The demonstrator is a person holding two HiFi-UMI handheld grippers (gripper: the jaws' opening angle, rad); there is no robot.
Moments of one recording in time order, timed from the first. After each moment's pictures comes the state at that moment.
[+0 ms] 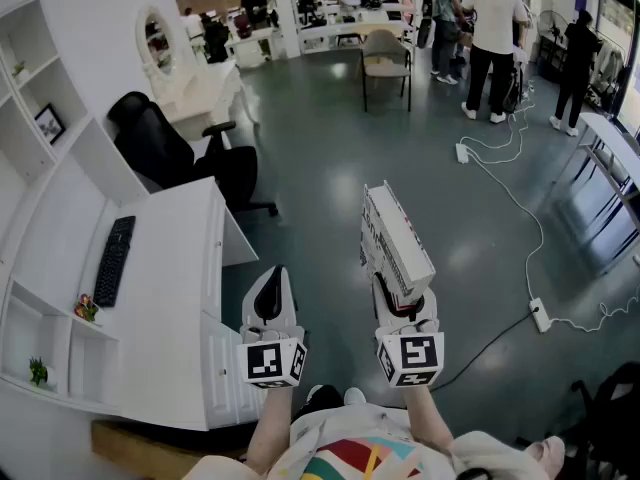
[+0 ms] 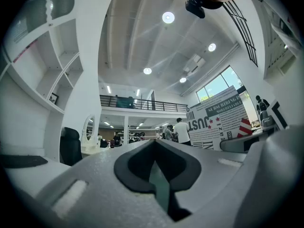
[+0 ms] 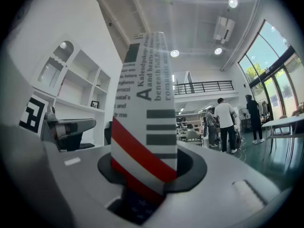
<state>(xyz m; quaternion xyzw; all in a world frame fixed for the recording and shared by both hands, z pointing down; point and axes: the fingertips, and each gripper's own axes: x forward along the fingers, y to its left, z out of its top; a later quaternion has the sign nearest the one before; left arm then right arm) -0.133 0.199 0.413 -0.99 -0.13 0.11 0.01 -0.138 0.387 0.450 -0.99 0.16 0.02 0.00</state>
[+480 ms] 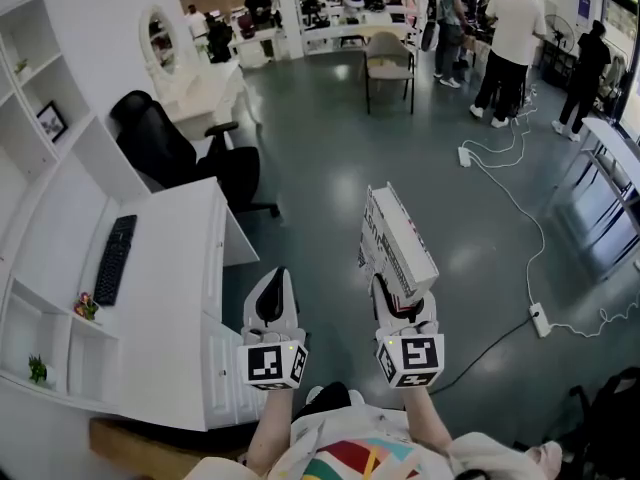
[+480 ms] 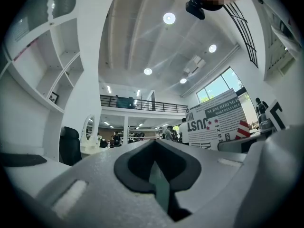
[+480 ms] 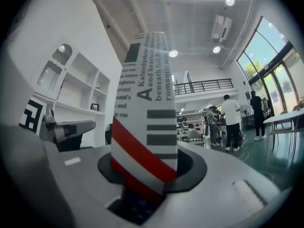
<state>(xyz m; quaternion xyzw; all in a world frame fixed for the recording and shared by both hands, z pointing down) -0.134 0.197 0.413 -0.98 -0.13 0.12 0.01 -0.134 0.381 0.453 -0.98 0.17 0.03 0.03</state>
